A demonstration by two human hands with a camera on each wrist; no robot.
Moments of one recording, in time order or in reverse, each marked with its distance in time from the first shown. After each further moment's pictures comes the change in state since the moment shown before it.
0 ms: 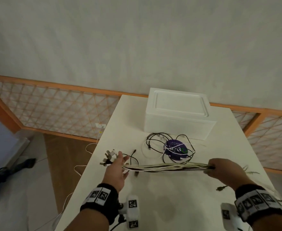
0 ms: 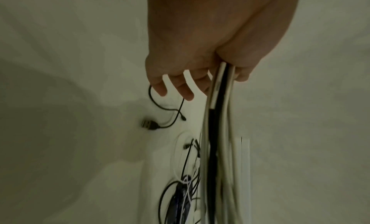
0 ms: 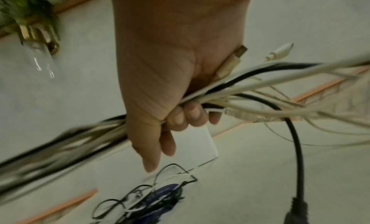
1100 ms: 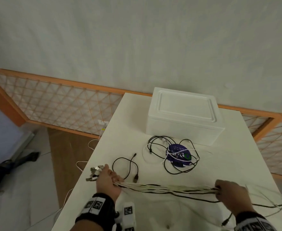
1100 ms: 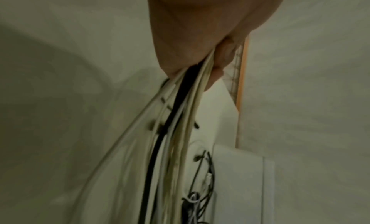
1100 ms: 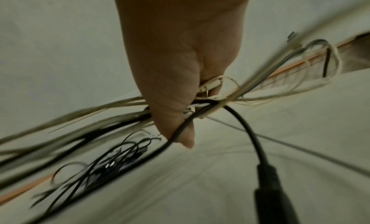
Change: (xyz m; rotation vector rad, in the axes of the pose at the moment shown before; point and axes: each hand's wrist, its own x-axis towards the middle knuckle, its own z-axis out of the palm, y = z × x) left_hand 0.024 -0.005 -0.009 -0.643 0.235 -0.086; right_hand 0.006 0.017 0.047 -0.049 -0.105 0.121
